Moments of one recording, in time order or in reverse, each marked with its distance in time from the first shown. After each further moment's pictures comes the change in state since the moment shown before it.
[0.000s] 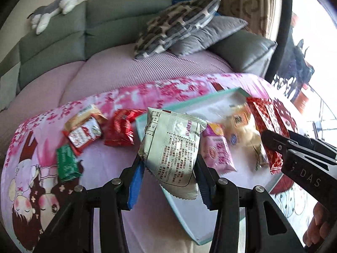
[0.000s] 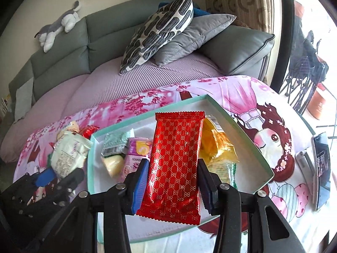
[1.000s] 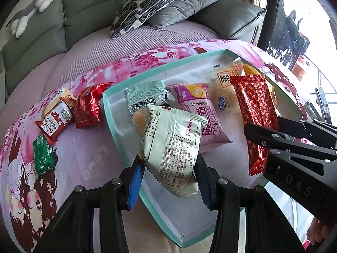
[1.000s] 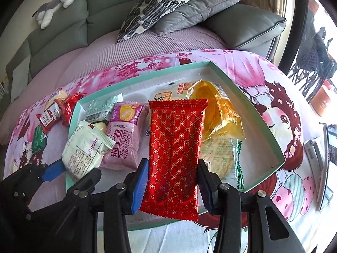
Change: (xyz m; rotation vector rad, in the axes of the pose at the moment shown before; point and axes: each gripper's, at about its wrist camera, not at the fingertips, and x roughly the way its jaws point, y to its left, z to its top) left arm 0.038 -0.033 -0.020 0.099 0.143 -0.016; right arm 0.037 -0.007 -0.018 -0.058 0.161 -0.003
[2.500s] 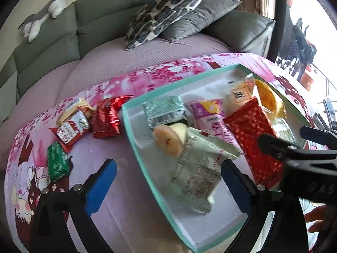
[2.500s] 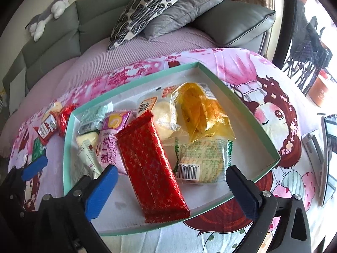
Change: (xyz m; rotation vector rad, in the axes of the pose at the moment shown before) left arm -0.009 0.015 0.005 -0.035 -0.088 0.087; right arm -0.003 -0.018 0.004 0.081 -0.026 -0.001
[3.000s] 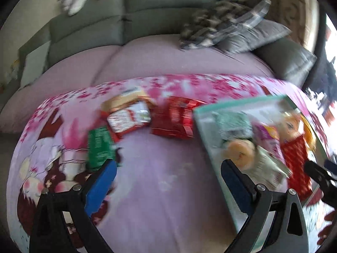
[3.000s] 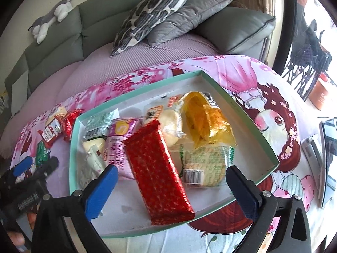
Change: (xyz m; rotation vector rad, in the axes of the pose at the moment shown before) left arm -0.009 0.092 -0.004 -0.255 -0.018 0.133; right arm -0.009 0.009 0.002 -0.016 -0.036 0.015
